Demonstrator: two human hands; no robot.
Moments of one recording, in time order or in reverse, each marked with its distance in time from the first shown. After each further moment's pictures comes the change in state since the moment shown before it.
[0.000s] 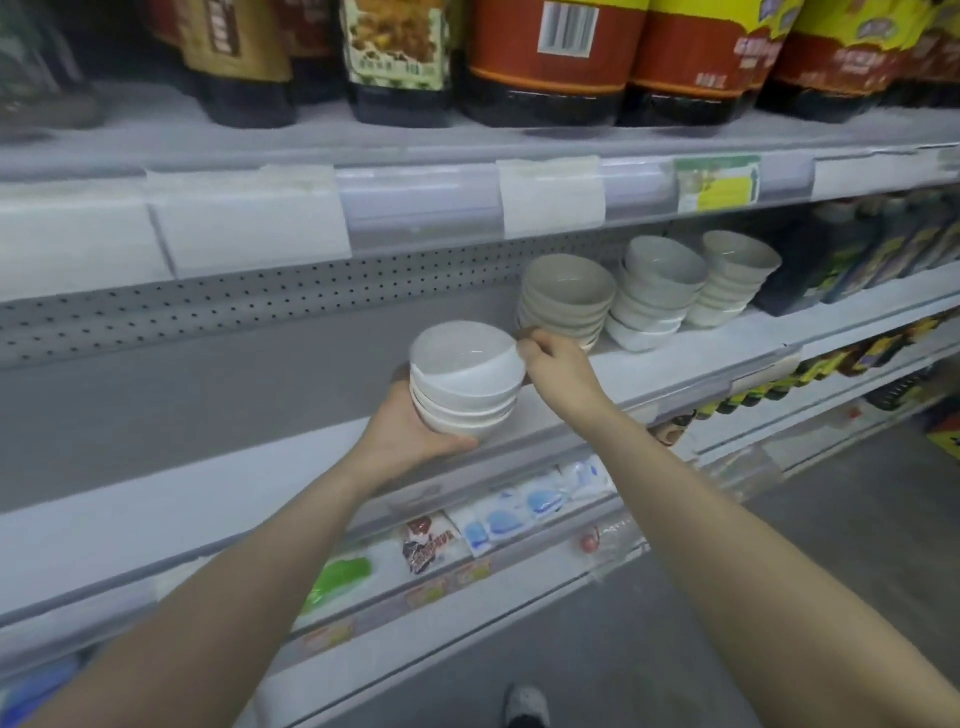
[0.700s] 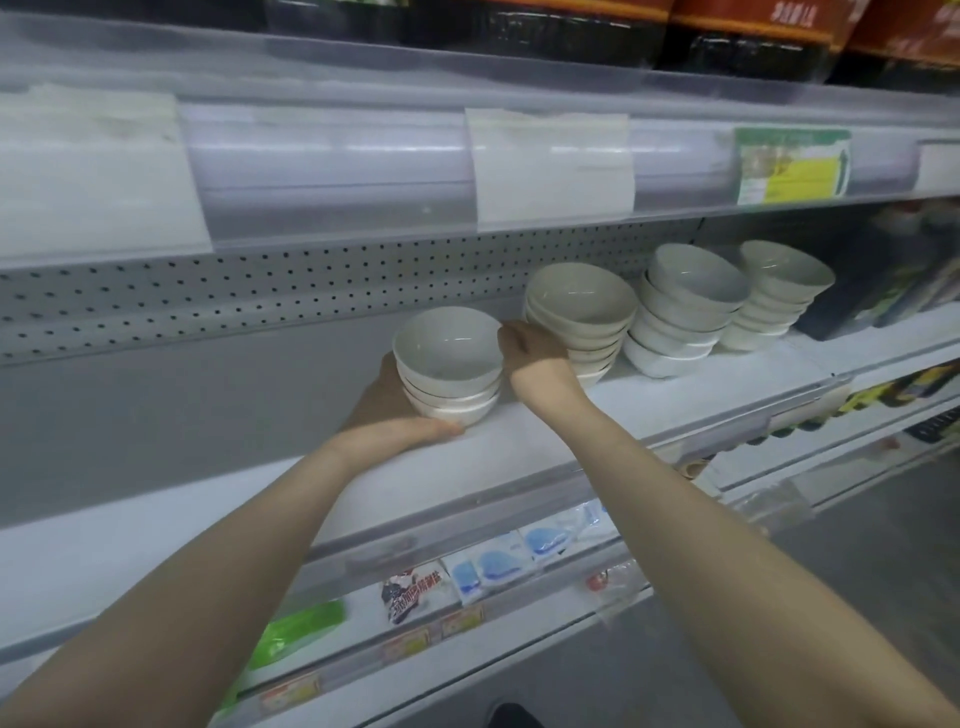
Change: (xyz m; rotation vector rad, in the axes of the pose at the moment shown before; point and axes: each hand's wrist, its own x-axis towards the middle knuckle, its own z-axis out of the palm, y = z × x) left_hand 0.086 -0.040 0.011 0.025 0.011 -0.060; right_hand 0.090 0.031 0.031 -0.079 0.012 -0.082
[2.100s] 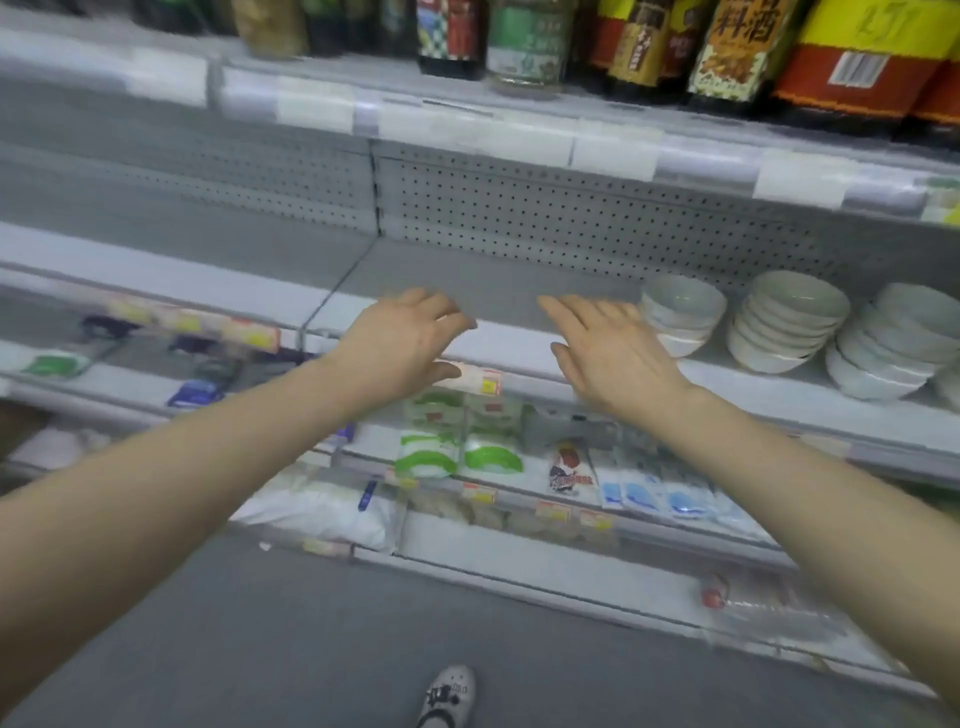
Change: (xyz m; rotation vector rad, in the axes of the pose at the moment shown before) left_hand -0.377 0.089 -0.149 1.272 0.274 0.192; right_hand -0.243 -0.145 0.004 -0.774 -0.098 -1.100
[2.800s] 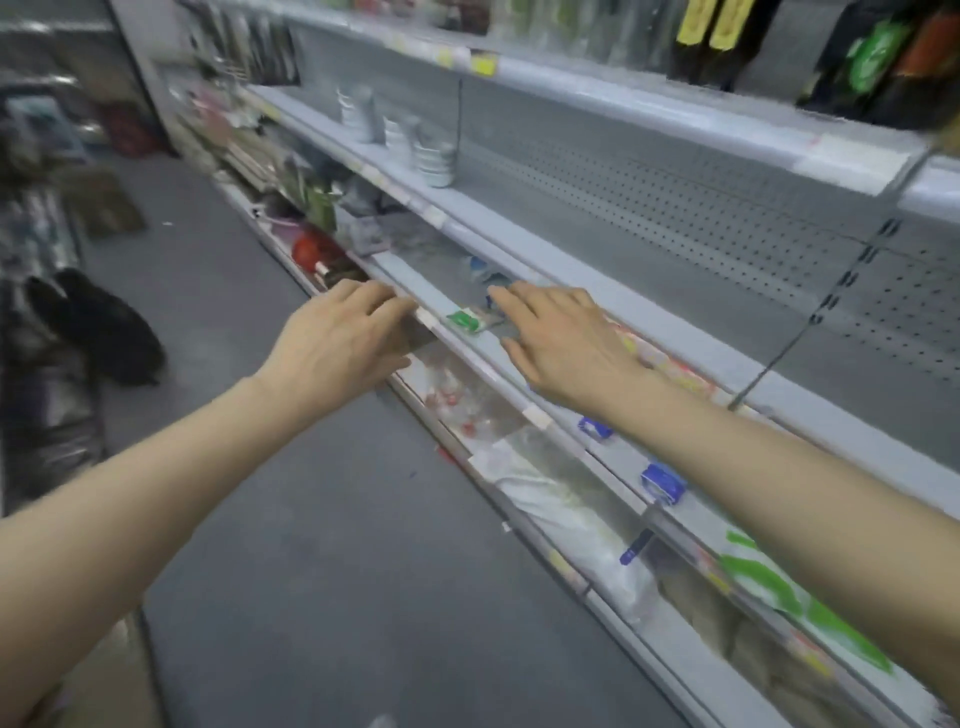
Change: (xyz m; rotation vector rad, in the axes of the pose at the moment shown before) left_hand -0.473 -0.217 -0.143 0.380 -0.027 -0.807; right_hand 0.219 -0.505 -0.086 0.296 0.175 -0.680
